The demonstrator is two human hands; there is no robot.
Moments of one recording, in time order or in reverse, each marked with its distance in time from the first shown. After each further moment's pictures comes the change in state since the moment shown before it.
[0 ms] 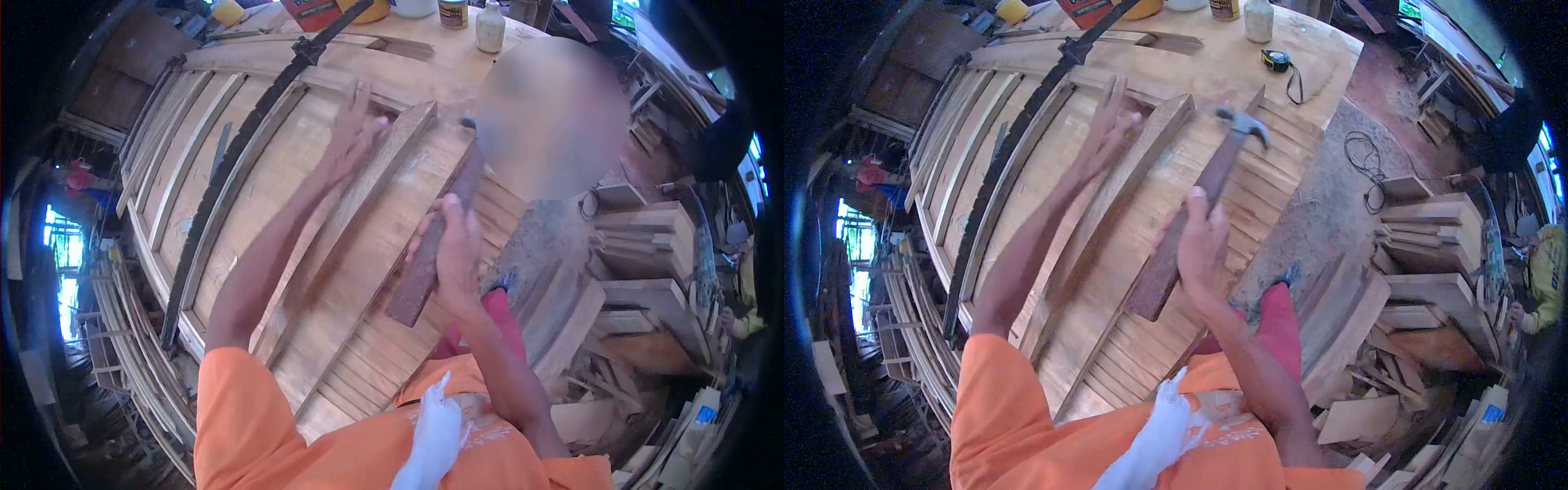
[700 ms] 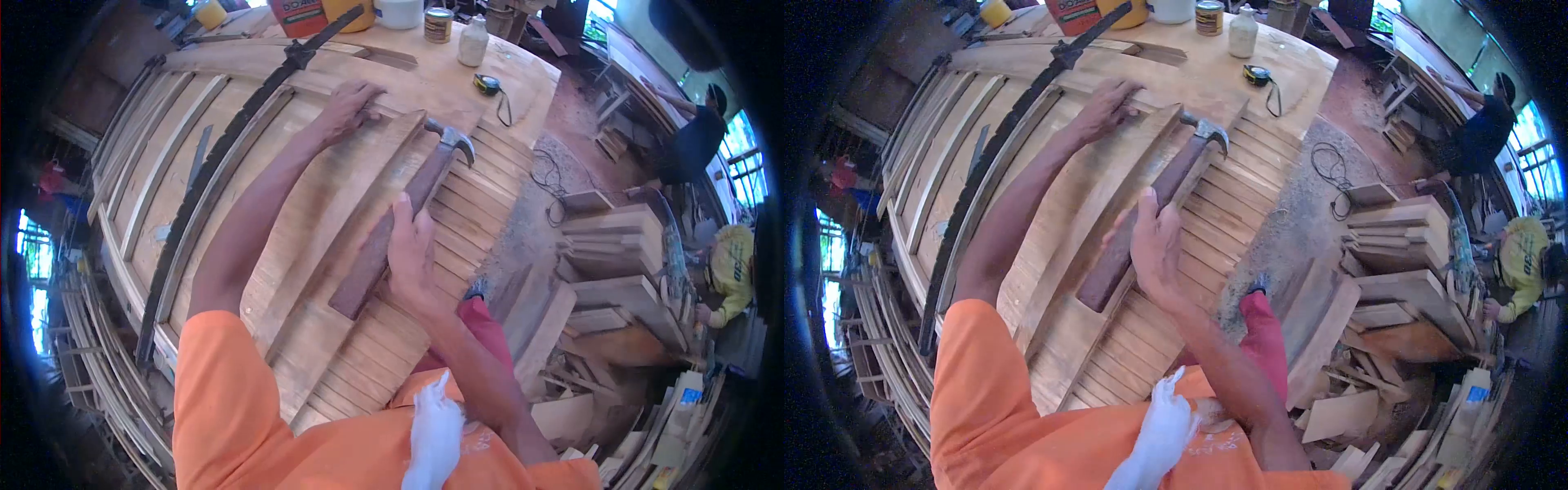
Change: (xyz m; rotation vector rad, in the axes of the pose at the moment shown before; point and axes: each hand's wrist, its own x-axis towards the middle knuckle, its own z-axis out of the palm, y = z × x) left_hand 0.066 -0.046 -0.004 0.260 -0.076 0.495; right_hand -0.003 0.017 0.043 -0.122 0.052 -0.076
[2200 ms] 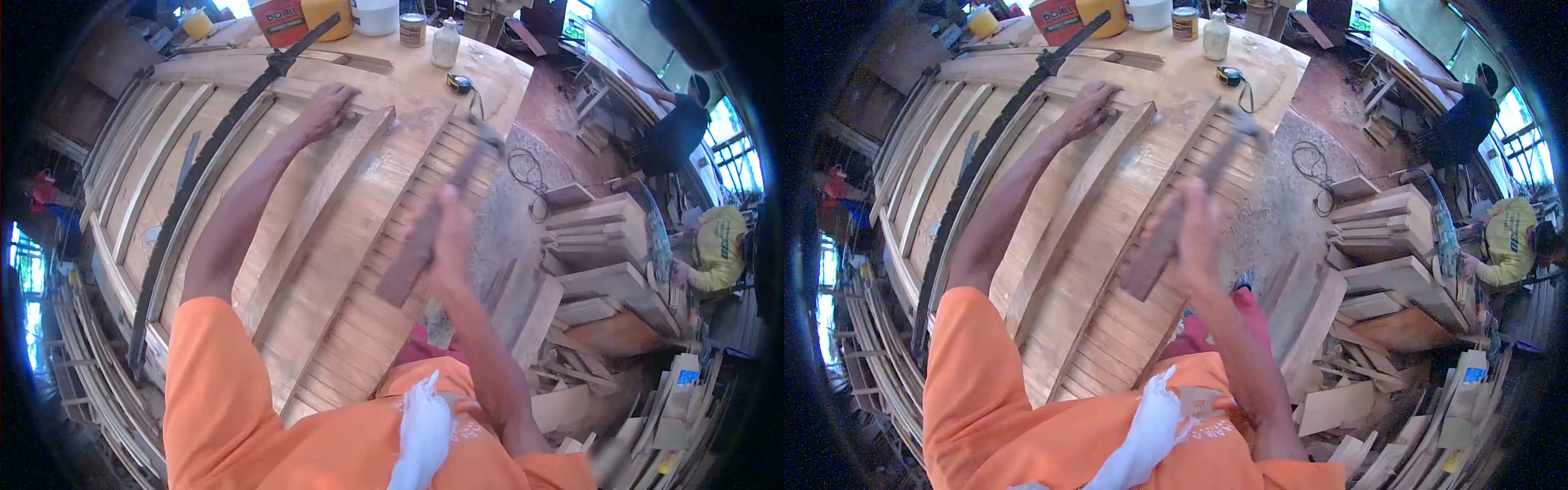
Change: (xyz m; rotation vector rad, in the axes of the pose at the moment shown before) left_hand 0.004 -0.002 -0.004 0.035 -0.070 -0.081; right_hand -0.025 -0.037 -0.059 0.188 0.103 -0.114
